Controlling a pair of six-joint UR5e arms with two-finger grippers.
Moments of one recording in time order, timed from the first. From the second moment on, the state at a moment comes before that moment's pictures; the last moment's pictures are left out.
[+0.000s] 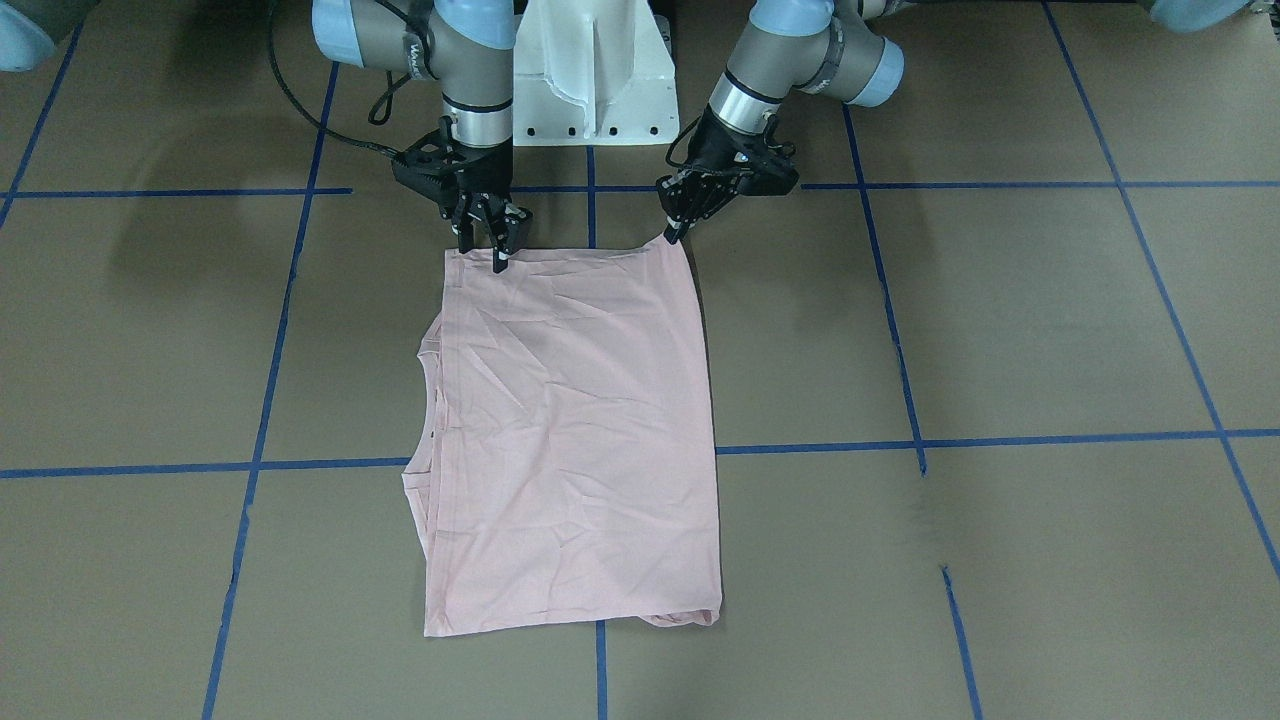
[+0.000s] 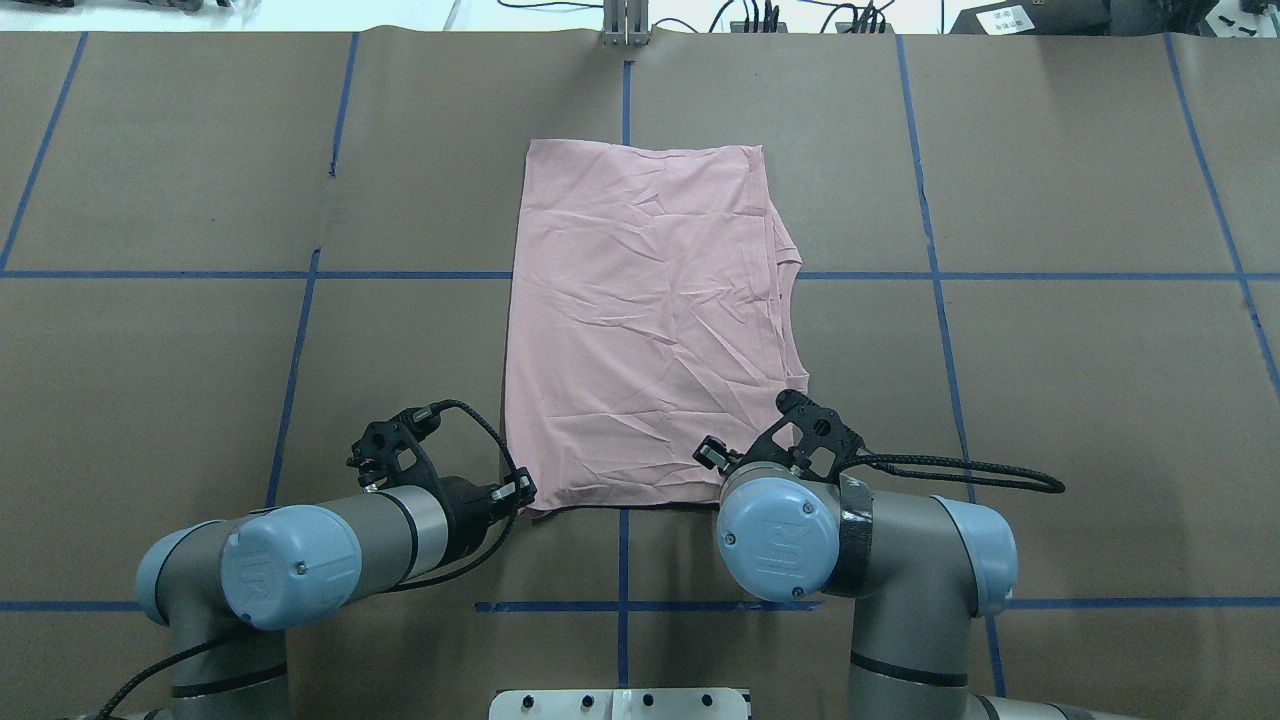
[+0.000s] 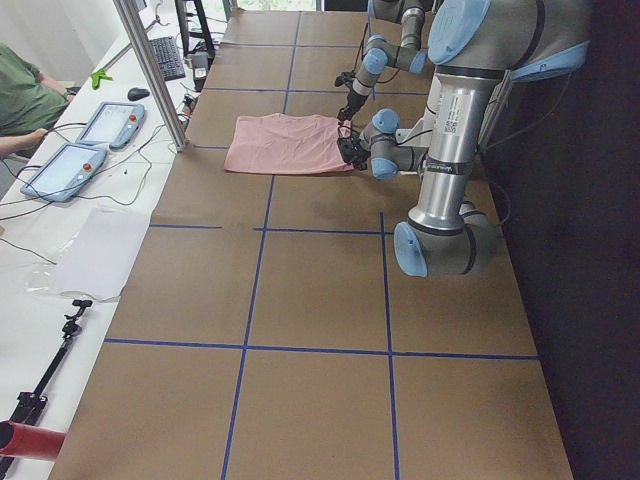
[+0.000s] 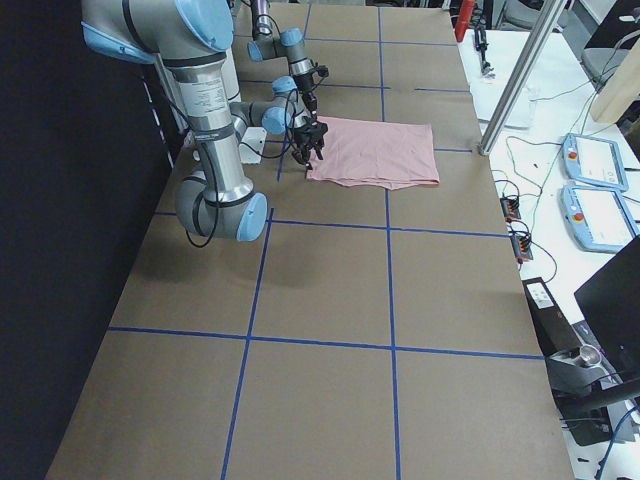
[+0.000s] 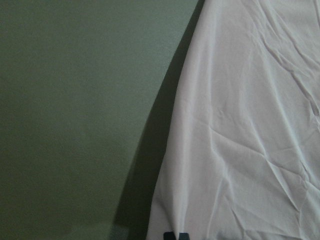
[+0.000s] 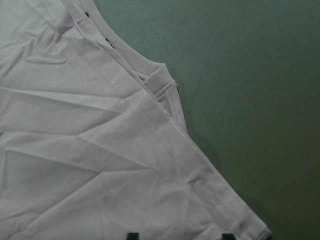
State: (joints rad) left arm -0.23 -1.88 -1.83 -2.21 -1.46 -1.87; right arm 0.23 -1.11 1.87 -1.65 1.38 2.07
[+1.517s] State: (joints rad) left arm -0.23 -1.88 -1.84 -2.21 -1.46 -1.87; right arm 0.26 -1.08 1.81 -1.66 1.43 1.96
